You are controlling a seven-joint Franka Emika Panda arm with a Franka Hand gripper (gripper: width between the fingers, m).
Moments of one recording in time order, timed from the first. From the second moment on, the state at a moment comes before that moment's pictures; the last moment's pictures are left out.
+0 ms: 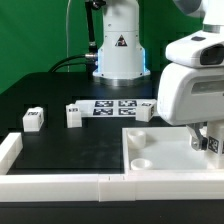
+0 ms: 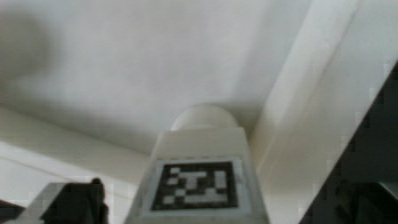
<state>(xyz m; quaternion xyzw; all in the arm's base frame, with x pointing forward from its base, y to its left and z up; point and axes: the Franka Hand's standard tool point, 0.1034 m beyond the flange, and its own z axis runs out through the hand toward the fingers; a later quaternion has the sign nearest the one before) 0.621 0.126 0.055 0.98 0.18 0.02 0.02</state>
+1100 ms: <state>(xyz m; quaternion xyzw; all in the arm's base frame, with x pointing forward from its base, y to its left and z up) 0.622 0.125 0.055 0.99 -0.14 0.04 0.01</state>
